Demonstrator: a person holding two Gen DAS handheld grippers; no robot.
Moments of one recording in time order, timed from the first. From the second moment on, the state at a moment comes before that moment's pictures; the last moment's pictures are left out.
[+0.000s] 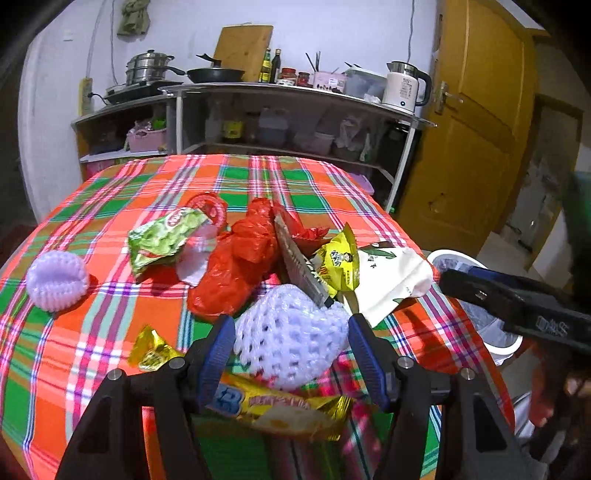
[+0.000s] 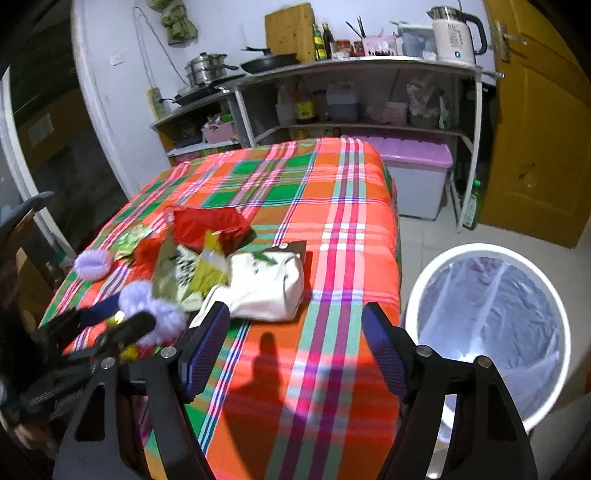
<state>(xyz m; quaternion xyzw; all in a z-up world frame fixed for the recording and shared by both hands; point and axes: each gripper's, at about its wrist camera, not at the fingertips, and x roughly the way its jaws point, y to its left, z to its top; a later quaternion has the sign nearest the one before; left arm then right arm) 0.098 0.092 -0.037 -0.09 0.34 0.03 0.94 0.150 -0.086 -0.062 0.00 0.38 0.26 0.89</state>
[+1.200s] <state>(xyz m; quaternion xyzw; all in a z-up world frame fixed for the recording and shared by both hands) 0.079 0.076 -0.011 -0.08 0.32 0.02 0.94 0.142 -0.120 -0.056 0.06 0.39 0.26 0.88</state>
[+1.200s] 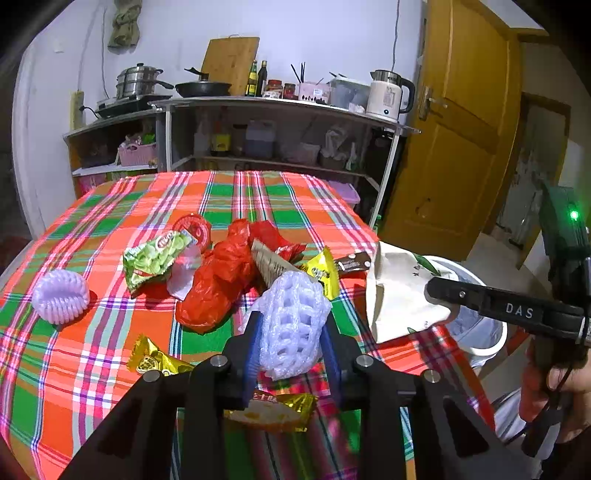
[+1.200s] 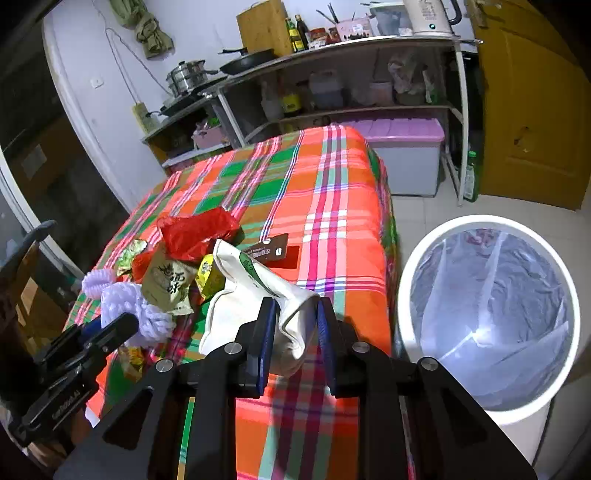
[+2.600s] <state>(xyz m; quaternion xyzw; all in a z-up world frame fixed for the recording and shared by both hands) 0.202 -0.112 -0.025 -0.02 0.37 -0.15 0.92 0.168 -0.303 -0.091 0.11 0.40 0.09 0.90</state>
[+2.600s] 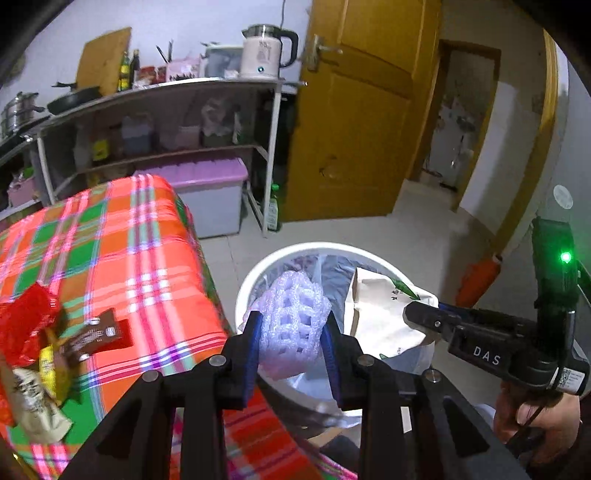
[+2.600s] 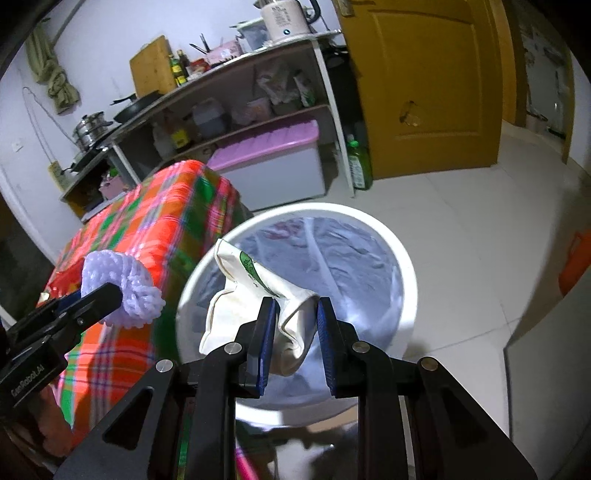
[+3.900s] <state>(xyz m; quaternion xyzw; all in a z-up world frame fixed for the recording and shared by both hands) 0.212 -0.113 -0.032 -0.05 0.39 -0.16 0.90 0.158 -0.305 -0.081 0.09 0.40 0.08 0.91</state>
